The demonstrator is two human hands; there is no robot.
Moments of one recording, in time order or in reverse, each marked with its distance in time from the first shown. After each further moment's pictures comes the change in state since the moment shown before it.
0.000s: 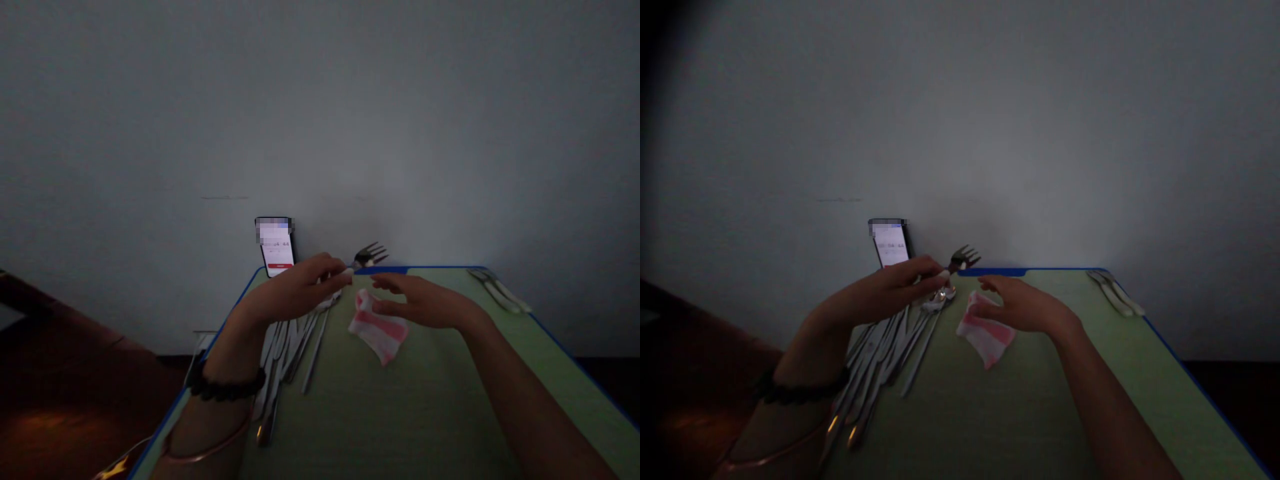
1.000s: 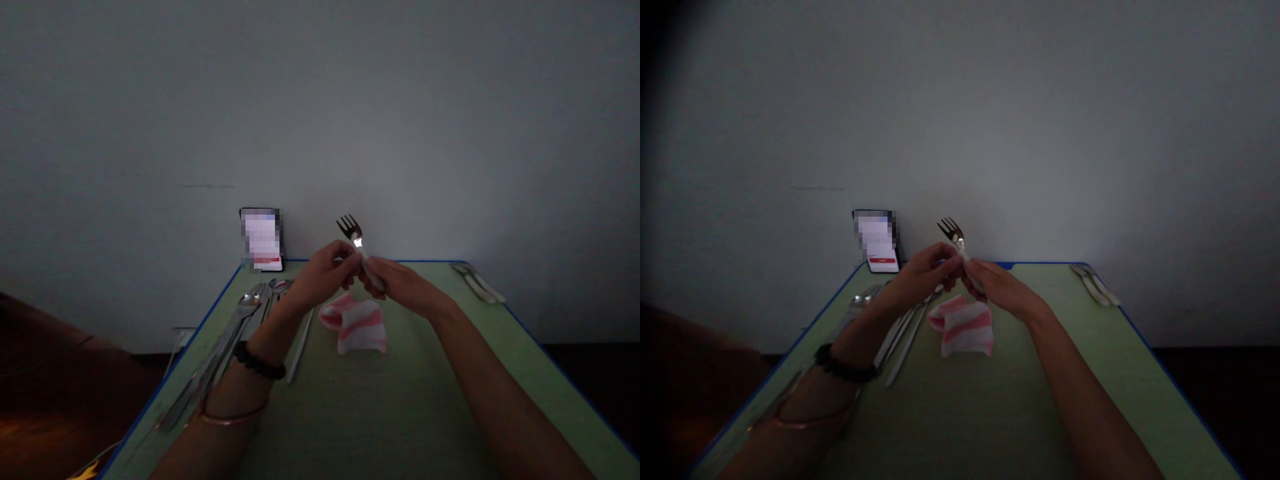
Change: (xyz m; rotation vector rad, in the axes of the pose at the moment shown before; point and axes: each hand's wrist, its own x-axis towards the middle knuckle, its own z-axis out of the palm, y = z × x) left_hand 0.041 -0.010 0.057 -0.410 0.213 0.013; right_hand 0.010 -0.006 0.010 0.355 0.097 0.018
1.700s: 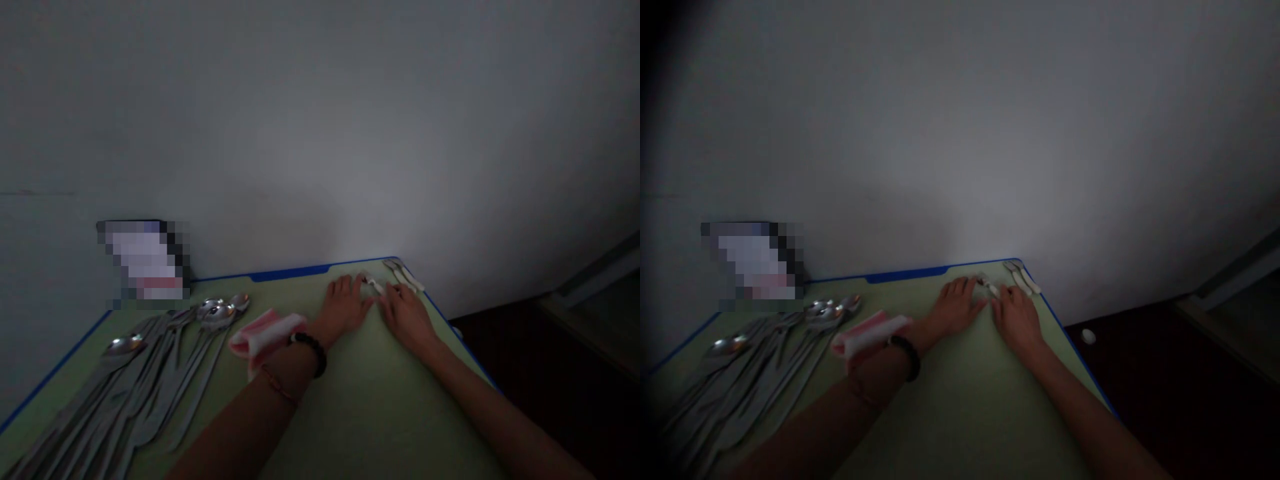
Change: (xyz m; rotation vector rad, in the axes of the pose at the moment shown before) left_hand 0.069 -0.025 0.189 0.639 -0.108 0.084; right_hand -0.118 0.127 -0.083 -0.980 0.585 0.272
